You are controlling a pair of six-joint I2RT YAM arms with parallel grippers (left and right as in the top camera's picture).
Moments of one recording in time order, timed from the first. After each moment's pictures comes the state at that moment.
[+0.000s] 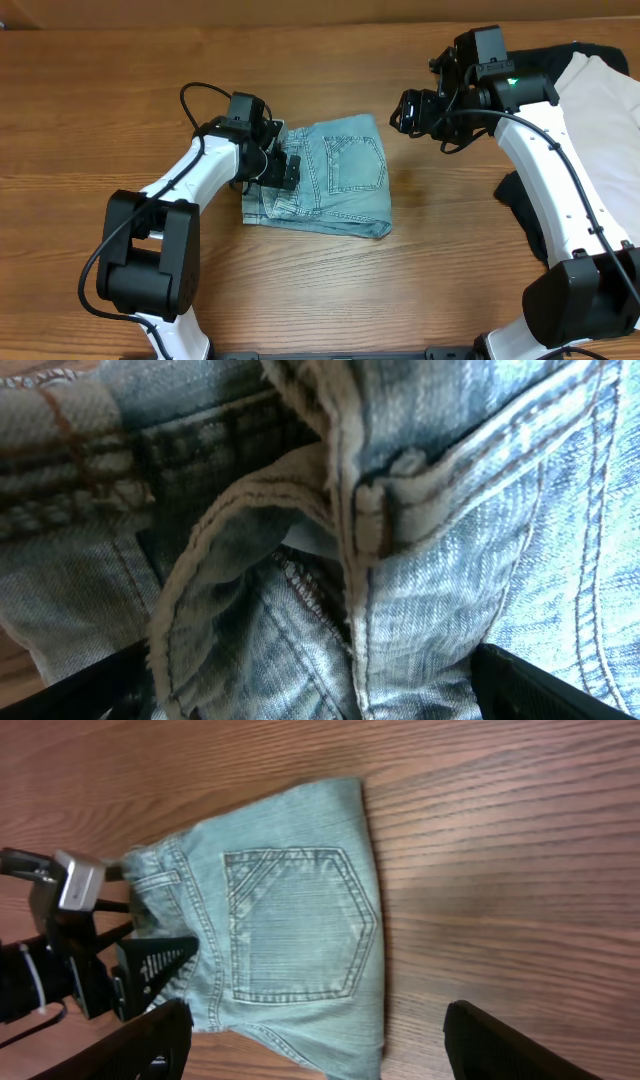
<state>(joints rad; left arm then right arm) -0.23 1.92 1.23 -0.62 0.24 -0.04 0.17 1.75 1.63 -1.06 -0.33 0.30</state>
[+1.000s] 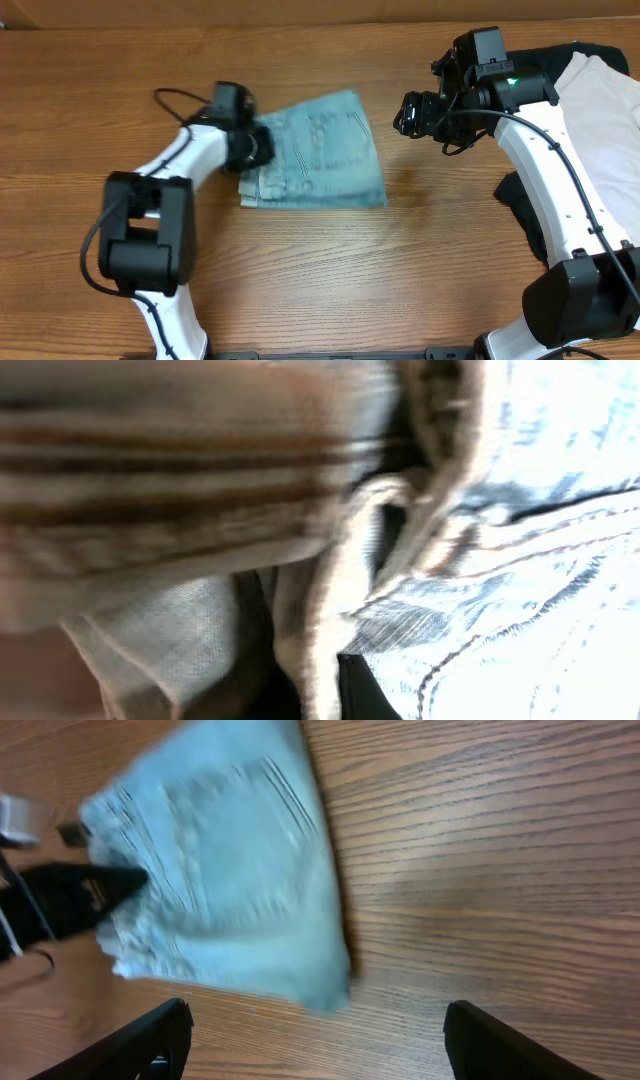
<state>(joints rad) -0.08 2.06 1.31 -0.48 0.31 -0.46 0.17 1.75 1.63 -1.08 -0.29 0.30</state>
